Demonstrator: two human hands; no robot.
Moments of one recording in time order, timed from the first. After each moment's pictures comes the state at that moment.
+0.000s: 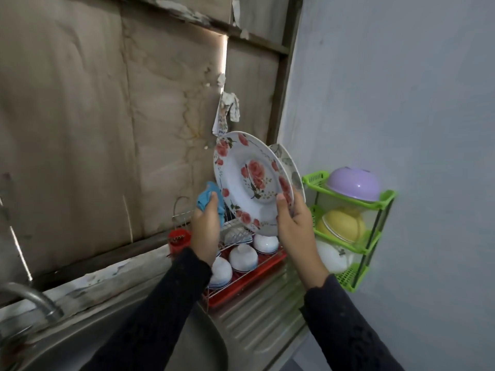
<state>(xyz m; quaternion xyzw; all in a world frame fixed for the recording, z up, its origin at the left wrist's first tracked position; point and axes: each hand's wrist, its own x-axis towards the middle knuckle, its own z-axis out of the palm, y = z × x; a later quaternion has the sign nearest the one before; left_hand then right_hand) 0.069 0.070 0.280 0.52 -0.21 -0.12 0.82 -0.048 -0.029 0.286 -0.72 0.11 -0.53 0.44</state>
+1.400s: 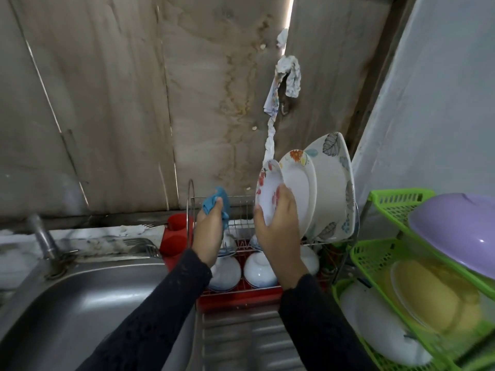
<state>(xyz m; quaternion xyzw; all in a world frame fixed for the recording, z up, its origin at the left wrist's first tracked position) 0.099 -0.069 0.235 0.61 0.01 0.02 0.79 0.073 -0.191 0.217 -0.85 0.07 -0.38 0.35</state>
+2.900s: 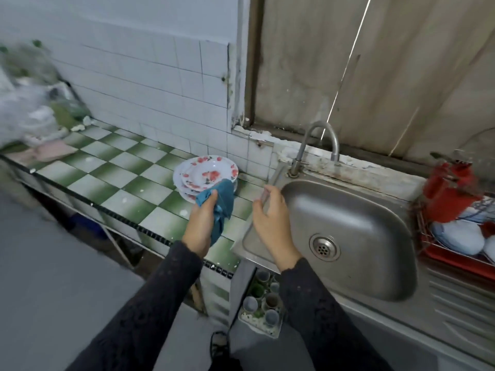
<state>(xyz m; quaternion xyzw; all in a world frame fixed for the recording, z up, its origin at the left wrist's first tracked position) -0.114 0.459 0.124 0.59 0.23 0.16 0.76 -0.058 0.330 0.108 -0.84 -0.14 -0.03 0.52</state>
